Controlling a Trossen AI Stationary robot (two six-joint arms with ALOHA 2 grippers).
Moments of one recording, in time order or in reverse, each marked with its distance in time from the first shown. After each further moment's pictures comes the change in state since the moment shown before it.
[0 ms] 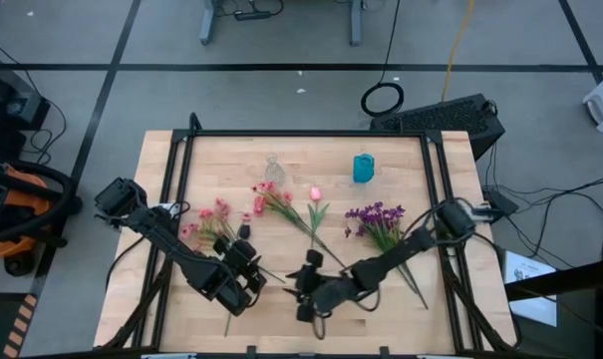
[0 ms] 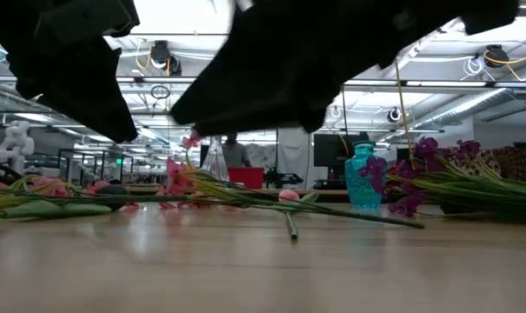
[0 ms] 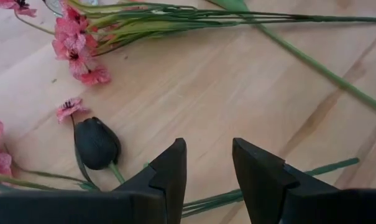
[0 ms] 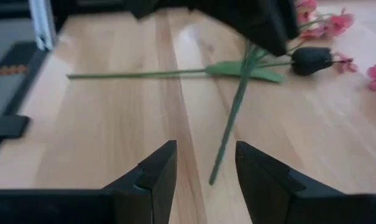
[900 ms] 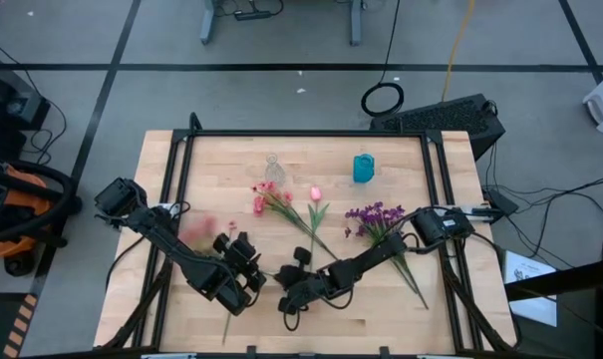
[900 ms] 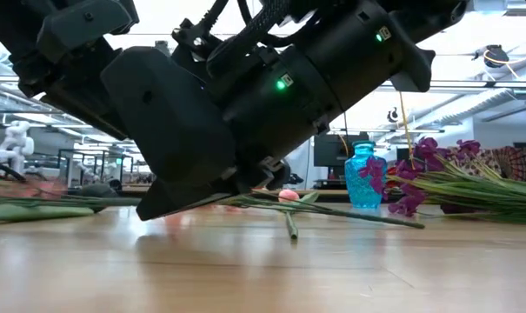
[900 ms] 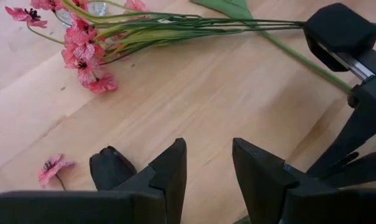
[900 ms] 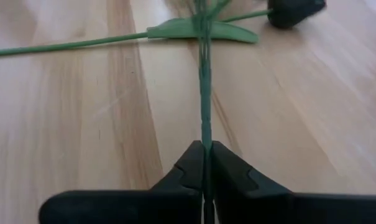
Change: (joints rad) left arm 0.000 0.000 0.000 -0.017 -0.027 0.000; right arm -0.078 0.201 0.181 -0.105 -0.025 0.107
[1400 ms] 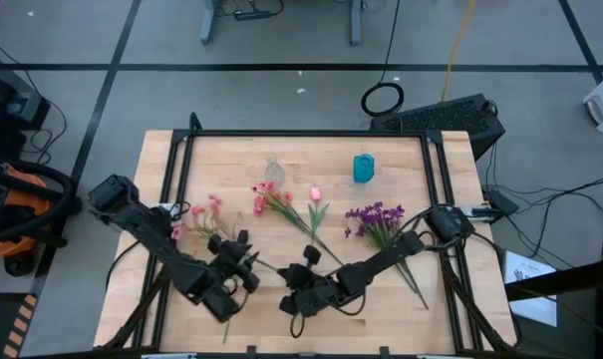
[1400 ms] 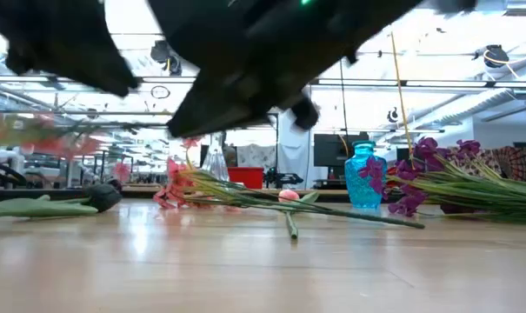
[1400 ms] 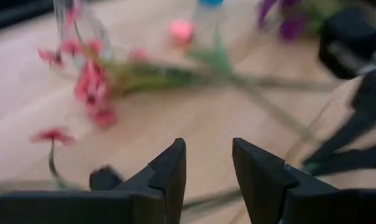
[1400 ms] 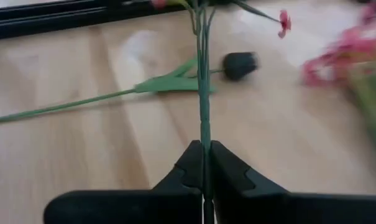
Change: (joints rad) left arm -0.097 -0.074 -0.001 -0.037 -0.209 -0.127; right arm 0.062 -0.128 0.000 -0.127 0.244 0.073
